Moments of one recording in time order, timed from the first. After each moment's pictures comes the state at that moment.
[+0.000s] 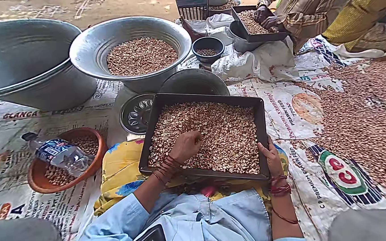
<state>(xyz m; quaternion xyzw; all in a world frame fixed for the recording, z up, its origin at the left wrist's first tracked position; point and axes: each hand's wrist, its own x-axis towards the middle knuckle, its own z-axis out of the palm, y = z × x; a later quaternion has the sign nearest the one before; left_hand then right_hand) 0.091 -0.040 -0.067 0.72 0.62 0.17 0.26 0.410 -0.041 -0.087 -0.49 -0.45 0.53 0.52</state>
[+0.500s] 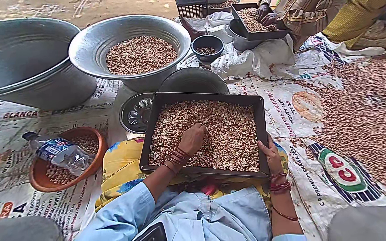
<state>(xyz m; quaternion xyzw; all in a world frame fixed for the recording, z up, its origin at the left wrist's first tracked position) 0.116 -0.019 -0.062 0.75 0.63 0.07 0.20 0.409 -0.041 -0.084 -0.50 -0.46 0.52 0.51</state>
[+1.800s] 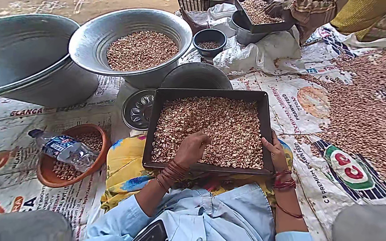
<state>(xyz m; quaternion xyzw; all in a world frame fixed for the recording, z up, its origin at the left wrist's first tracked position) 0.103 -0.065 -0.069 0.76 0.56 0.24 0.24 0.411 -0.039 -0.088 -0.49 -0.46 0.53 0.52</state>
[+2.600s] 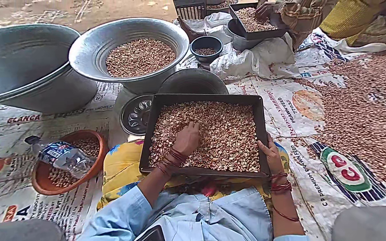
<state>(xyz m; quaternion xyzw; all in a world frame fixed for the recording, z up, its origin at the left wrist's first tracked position) 0.108 -0.018 -0.045 0.70 0.68 0.02 0.22 0.411 -0.039 -0.087 -0.48 -0.46 0.53 0.52</state>
